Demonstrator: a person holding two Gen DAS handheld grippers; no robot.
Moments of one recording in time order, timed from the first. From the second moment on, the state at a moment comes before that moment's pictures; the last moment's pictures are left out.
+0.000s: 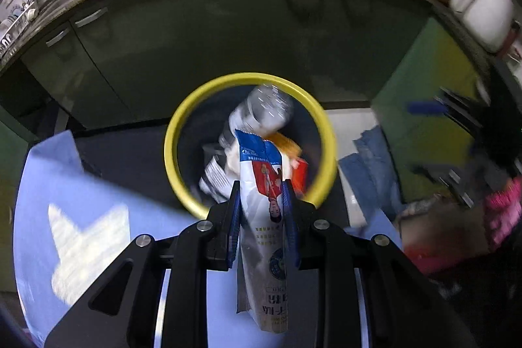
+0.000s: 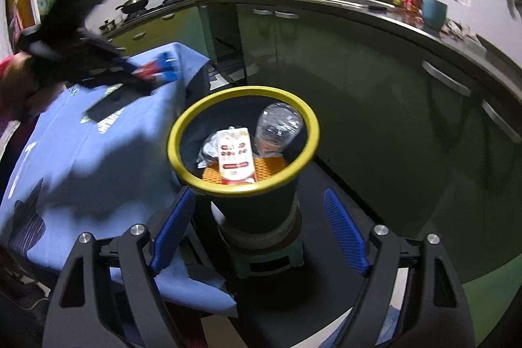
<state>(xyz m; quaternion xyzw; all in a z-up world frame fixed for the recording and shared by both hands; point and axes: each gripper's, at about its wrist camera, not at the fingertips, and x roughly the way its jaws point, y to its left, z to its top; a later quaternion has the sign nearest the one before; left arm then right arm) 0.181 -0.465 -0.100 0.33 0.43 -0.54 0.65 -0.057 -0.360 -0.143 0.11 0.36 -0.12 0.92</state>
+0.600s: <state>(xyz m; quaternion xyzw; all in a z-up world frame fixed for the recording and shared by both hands) 0.245 -0.543 -0.165 0.31 0.47 -0.44 0.70 -0.058 -0.369 -0.154 0.14 0.36 -0.11 0.92</state>
